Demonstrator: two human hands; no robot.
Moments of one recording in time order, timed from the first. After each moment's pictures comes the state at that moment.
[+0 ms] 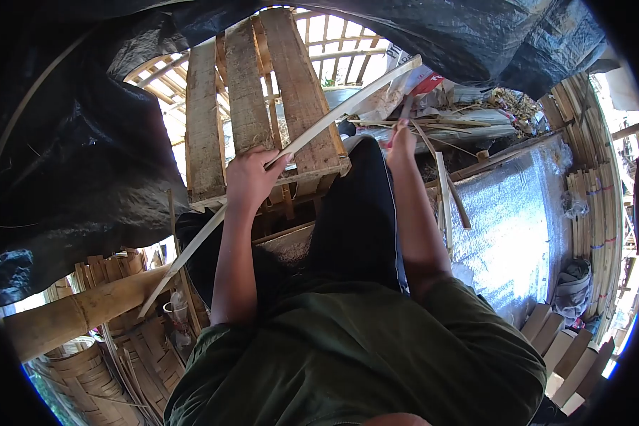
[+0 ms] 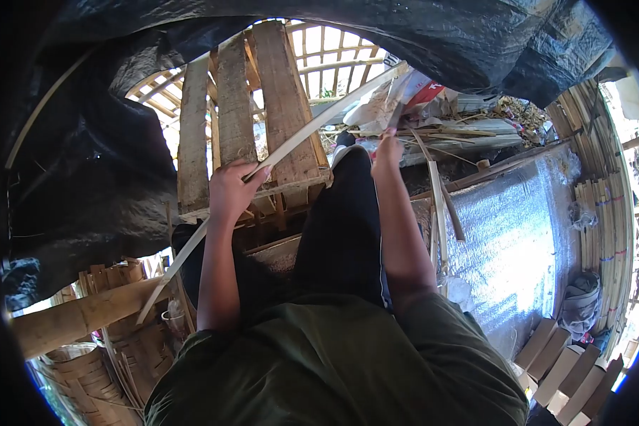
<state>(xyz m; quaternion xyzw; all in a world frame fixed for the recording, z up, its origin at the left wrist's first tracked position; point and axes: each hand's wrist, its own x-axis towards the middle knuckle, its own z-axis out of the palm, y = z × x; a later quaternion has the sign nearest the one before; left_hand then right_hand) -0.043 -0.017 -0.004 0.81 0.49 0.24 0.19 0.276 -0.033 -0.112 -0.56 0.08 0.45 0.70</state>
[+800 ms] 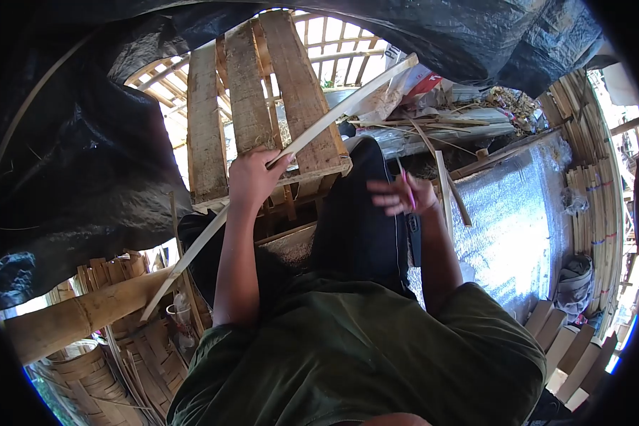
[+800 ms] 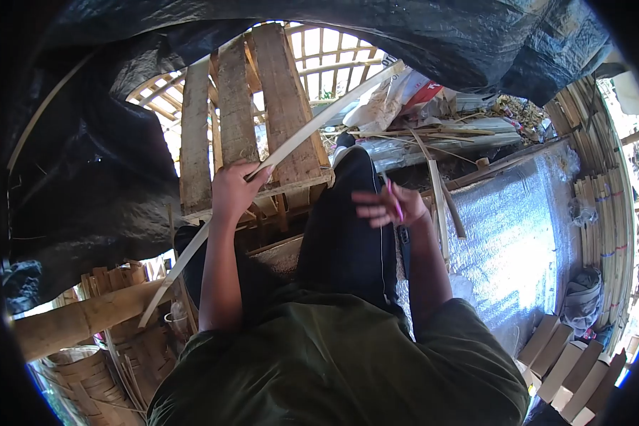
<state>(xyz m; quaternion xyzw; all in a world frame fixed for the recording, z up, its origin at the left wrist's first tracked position) -0.045 -0.012 -0.006 0.81 0.50 0.23 0.21 0.324 -0.165 -0.150 -0.09 -0.14 0.88 0.45</state>
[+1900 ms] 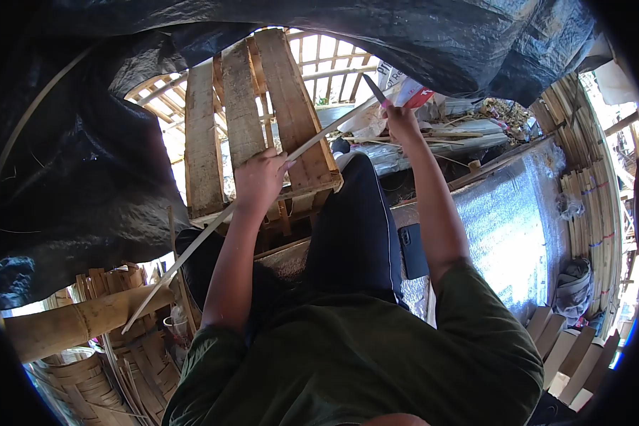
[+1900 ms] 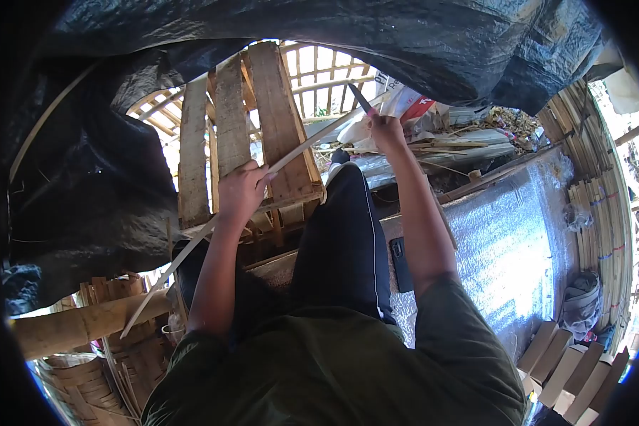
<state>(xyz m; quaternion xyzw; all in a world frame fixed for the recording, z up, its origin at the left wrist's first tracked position) -0.017 0.001 -0.005 0.88 0.43 0.20 0.06 0.333 -0.005 -0.039 -0.76 -0.33 0.35 0.44</state>
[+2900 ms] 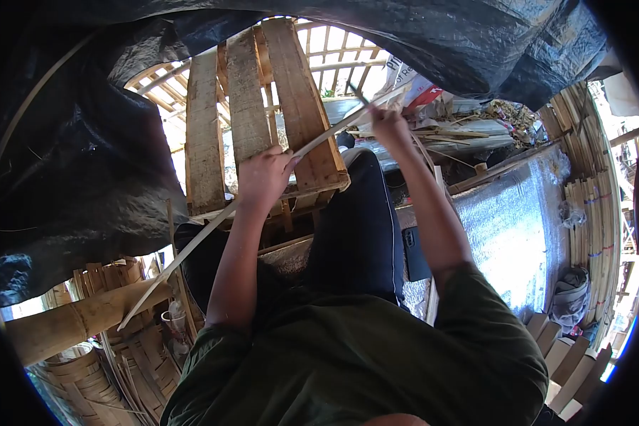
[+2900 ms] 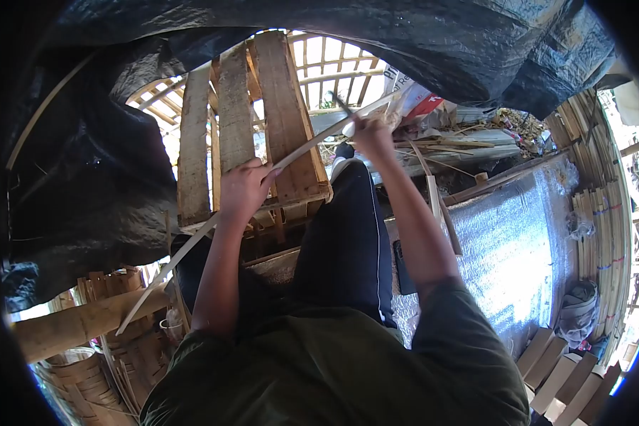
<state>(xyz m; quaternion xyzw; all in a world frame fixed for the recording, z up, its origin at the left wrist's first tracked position) -0.017 0.008 -0.012 0.88 0.43 0.18 0.07 0.288 0.012 -0.064 -0.84 -0.43 0.16 0.29</state>
